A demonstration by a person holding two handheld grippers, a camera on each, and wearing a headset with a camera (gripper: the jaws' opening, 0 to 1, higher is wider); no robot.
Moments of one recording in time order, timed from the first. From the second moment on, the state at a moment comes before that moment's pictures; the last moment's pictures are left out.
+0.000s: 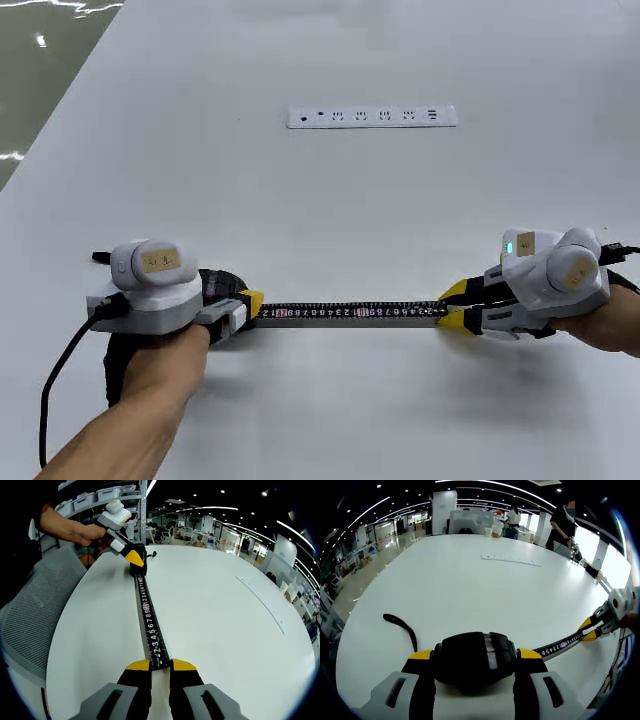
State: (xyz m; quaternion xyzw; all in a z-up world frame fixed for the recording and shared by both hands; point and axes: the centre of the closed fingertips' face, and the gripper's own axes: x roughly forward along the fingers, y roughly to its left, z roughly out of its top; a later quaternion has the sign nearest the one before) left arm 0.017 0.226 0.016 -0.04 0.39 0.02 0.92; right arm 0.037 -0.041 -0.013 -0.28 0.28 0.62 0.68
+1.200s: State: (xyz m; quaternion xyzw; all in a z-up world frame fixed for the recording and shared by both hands) left arm 0.016 0.226 0.016 -0.05 0.39 0.01 0.92; right arm 0.030 -0.006 -0.011 -0.28 0.27 0.63 0.67
